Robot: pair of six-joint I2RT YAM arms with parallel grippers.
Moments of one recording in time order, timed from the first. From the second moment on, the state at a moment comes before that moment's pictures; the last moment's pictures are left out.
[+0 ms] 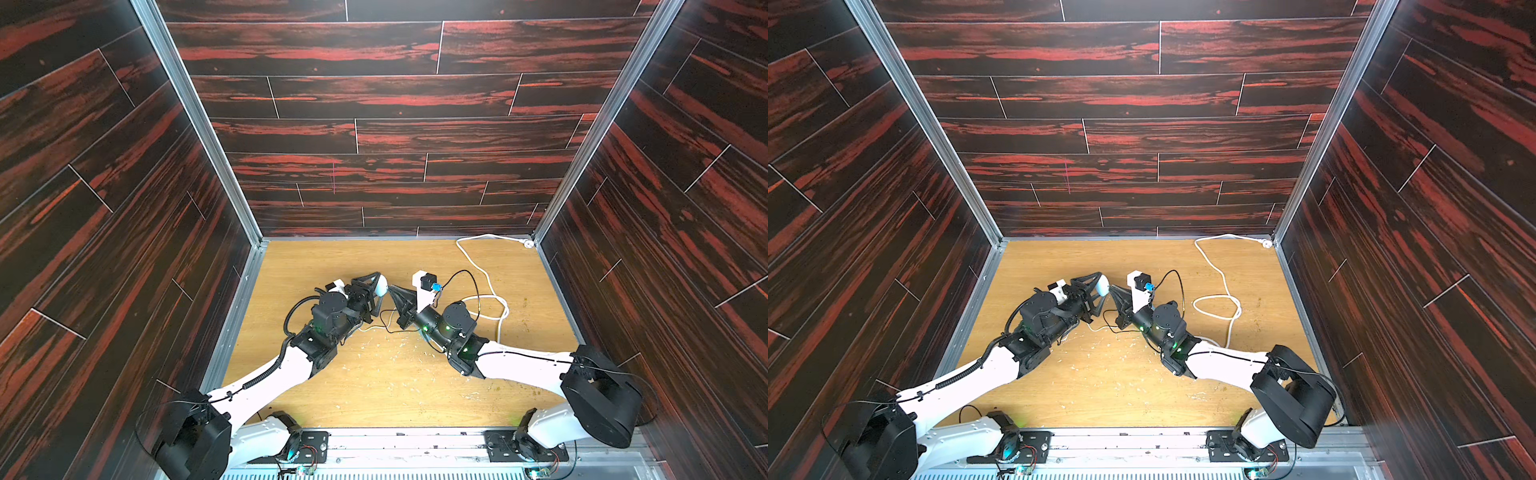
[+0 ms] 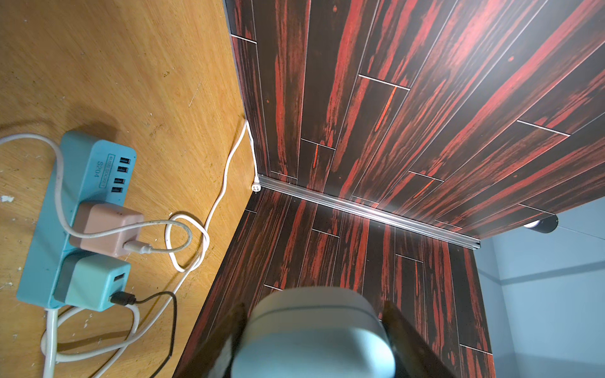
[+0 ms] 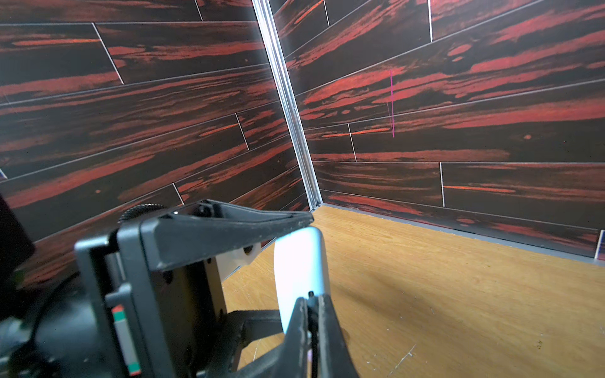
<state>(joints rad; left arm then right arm) -0.61 1.18 0.66 0.43 0.02 -1.81 0.92 1.49 0.71 0.89 0.06 0.26</state>
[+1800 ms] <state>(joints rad) -0.64 1.16 0.66 0.42 0.04 -1.82 0.92 1.41 0.65 0.91 0.04 0.12</state>
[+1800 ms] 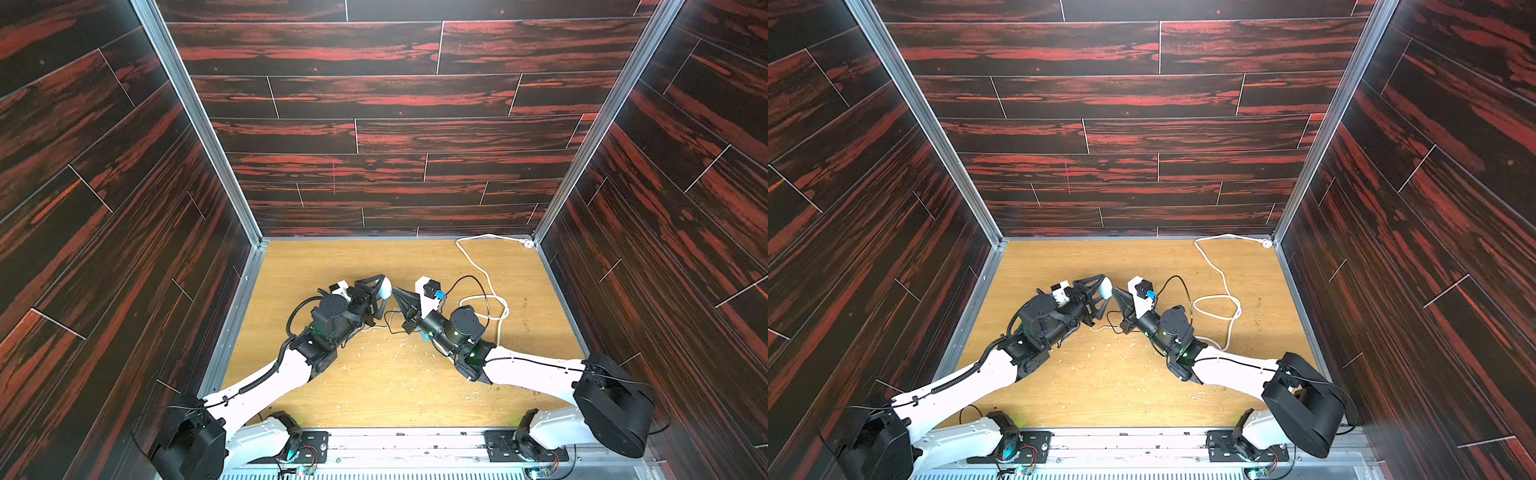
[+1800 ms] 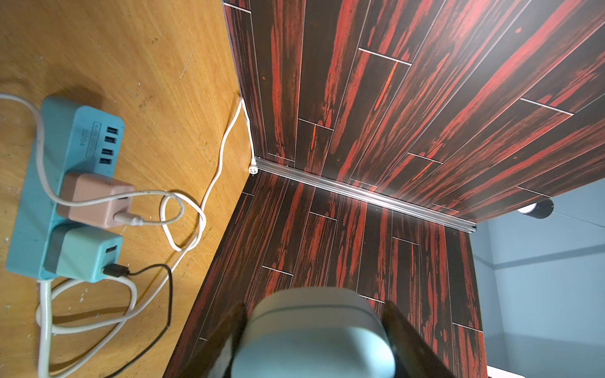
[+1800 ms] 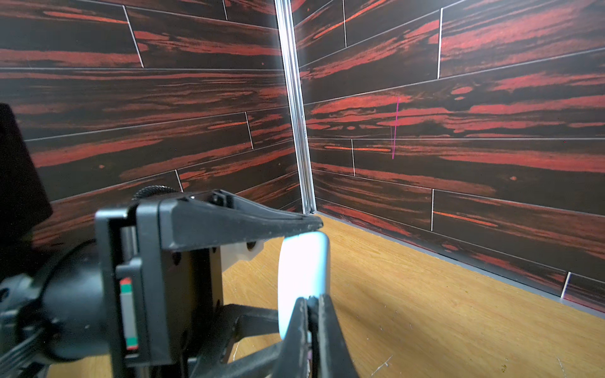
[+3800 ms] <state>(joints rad) -0.64 1.12 0.63 0.41 0.02 -1.82 0.93 1.43 0.65 0.93 0.03 0.17</state>
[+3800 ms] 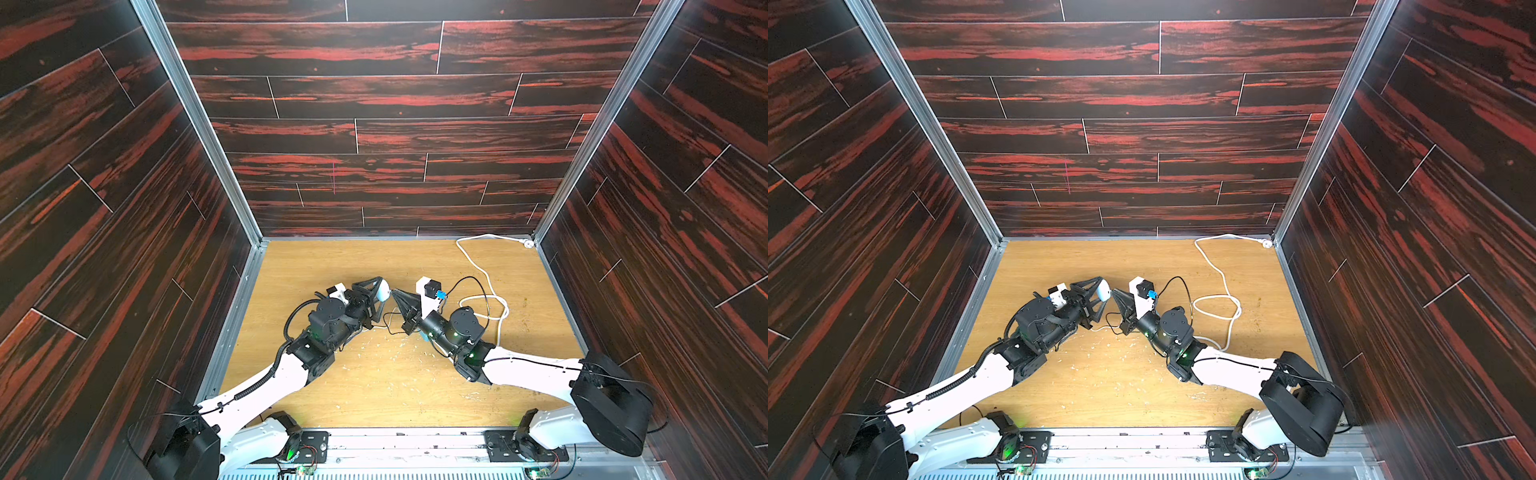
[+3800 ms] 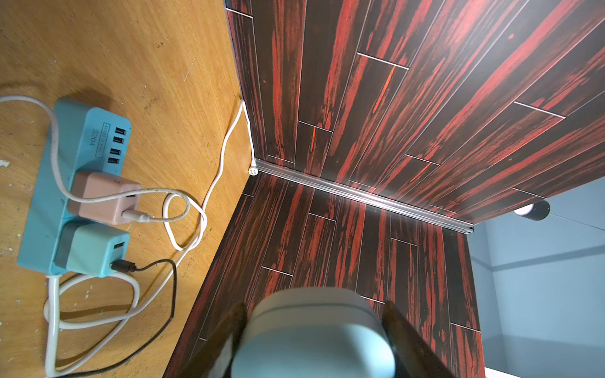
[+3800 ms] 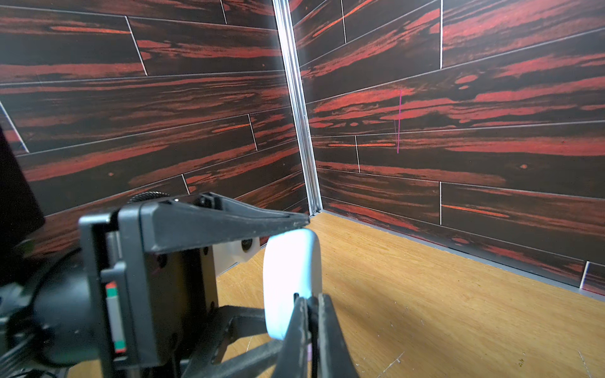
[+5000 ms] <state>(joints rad) -0.64 1.13 0.62 0.41 0.01 -1.81 0.93 1.45 0.64 0.94 0.01 0.20</state>
